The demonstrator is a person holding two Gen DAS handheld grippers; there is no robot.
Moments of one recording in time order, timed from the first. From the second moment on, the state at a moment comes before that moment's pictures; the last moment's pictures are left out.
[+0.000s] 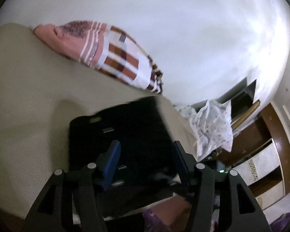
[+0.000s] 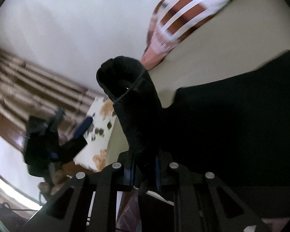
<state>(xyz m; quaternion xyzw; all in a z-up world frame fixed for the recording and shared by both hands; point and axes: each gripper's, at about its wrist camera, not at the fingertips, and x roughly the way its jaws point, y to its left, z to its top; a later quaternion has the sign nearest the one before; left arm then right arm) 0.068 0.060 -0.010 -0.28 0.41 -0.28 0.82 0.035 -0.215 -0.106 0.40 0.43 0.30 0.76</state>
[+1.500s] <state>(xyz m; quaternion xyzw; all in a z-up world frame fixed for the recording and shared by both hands) 0.074 0.034 -0.155 -0.29 0.58 -0.22 0.73 0.082 -0.313 -0.158 0.24 0.52 0.25 0.78</state>
